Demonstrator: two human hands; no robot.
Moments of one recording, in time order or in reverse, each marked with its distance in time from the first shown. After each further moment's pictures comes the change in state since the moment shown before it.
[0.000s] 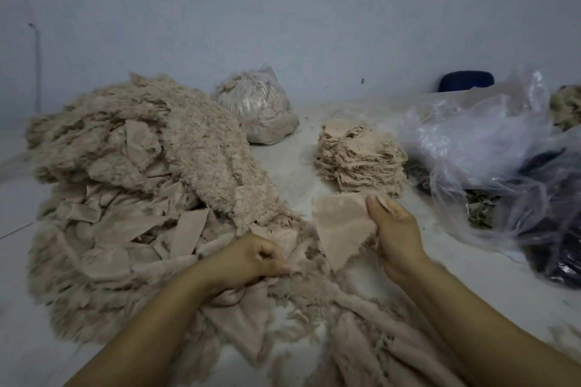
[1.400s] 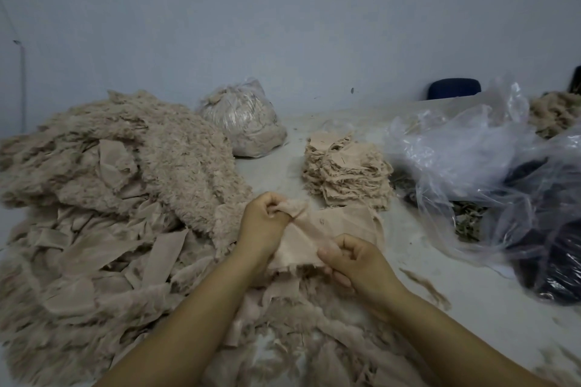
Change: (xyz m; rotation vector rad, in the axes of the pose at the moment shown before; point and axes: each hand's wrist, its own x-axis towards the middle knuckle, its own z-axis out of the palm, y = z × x) left_hand 0.080 0.053 0.025 -0.416 0.689 0.049; right_hand -0.008 0.008 -0.010 -0.194 -0.488 0.085
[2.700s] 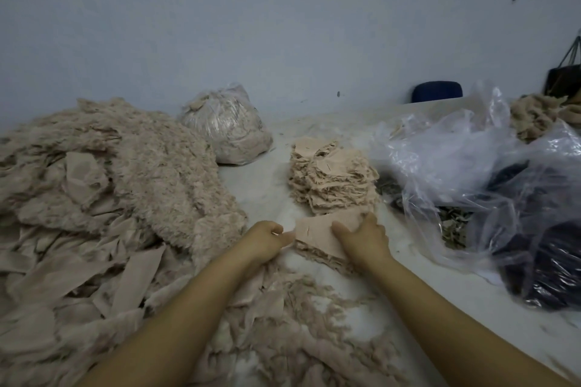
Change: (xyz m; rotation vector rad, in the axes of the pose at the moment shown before) left_hand 0.043 -0.037 0.011 0.493 -0.306 -0.237; right_hand 0.070 0.001 -0.047 -0.711 0.510 0.321
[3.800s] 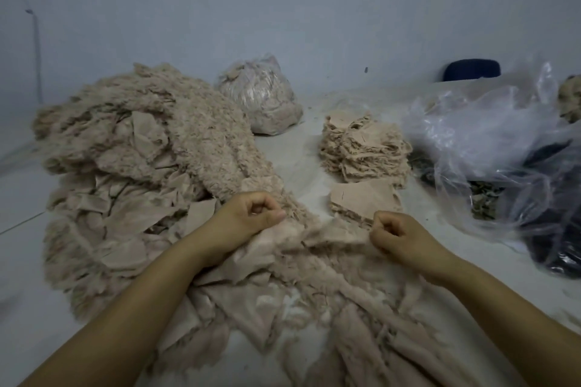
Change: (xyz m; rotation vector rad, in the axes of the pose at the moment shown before) left_hand -0.103 -0.034 -0.084 -0.263 -0.106 0.390; right_hand -0.088 0.014 -0.029 0.223 -0.435 -0.473
